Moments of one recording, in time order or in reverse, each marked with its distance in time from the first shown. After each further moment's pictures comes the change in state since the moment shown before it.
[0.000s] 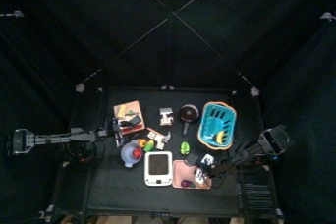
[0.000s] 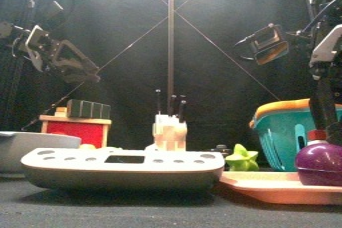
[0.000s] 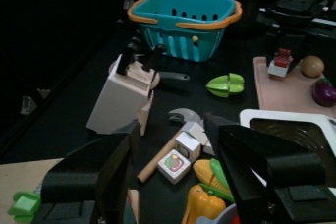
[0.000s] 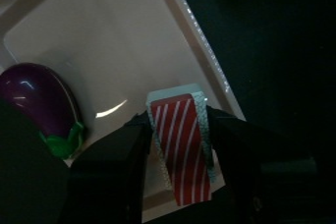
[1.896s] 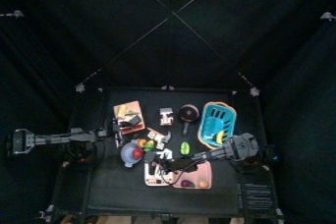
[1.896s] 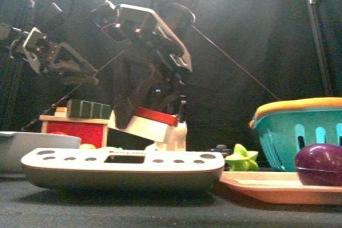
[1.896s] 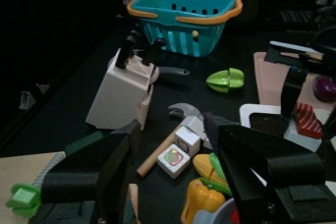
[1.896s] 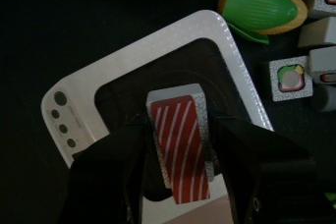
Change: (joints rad) left arm 0.002 0.000 0.014 -0.002 0.002 0.000; right arm -0.233 0.463 -0.742 0.048 0.060 -0.437
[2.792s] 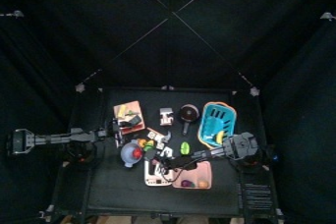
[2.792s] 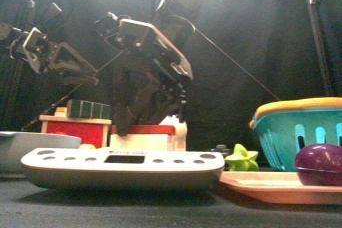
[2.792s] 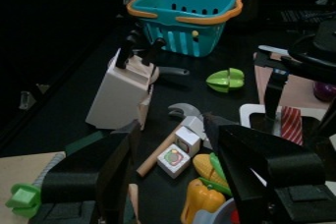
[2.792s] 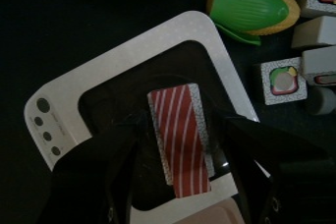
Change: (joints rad) left arm 0.000 0.000 0.000 0.002 -0.002 -0.002; right arm -0.021 0.005 0.020 0.000 -0.028 0.000
